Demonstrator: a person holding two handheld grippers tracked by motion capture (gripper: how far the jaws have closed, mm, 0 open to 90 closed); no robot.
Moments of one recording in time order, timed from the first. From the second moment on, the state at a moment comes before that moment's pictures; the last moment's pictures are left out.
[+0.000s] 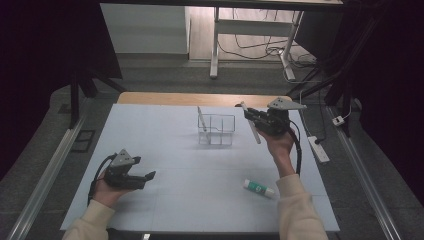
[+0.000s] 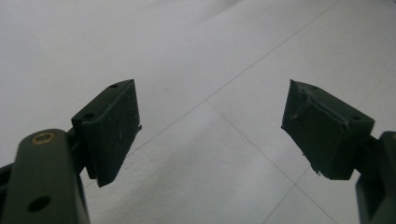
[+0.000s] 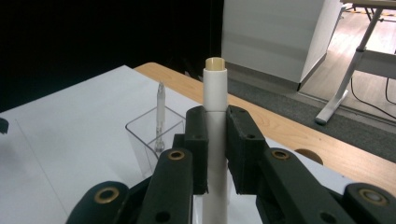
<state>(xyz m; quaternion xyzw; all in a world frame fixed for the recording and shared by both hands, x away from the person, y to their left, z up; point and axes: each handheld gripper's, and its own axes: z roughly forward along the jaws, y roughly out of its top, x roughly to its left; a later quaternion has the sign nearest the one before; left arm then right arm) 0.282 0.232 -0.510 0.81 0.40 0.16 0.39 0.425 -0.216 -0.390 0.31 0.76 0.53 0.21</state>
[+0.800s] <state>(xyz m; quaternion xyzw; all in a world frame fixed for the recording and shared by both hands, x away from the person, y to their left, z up) 0.283 0.233 -0.510 0.81 0.41 0.16 0.40 0.441 -0.192 -0.379 0.30 0.75 0.55 0.21</state>
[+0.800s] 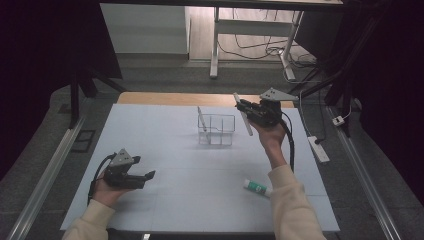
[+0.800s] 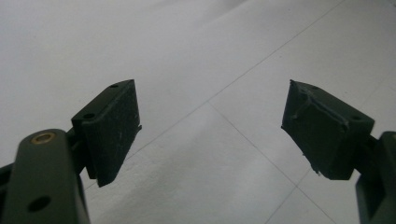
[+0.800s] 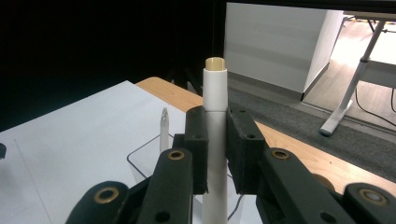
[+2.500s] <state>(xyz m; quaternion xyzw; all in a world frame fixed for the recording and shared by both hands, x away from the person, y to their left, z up) 0.284 0.234 -0.510 0.81 0.40 0.16 0.40 0.461 -0.148 -0.388 0.28 0.74 0.58 0.20</state>
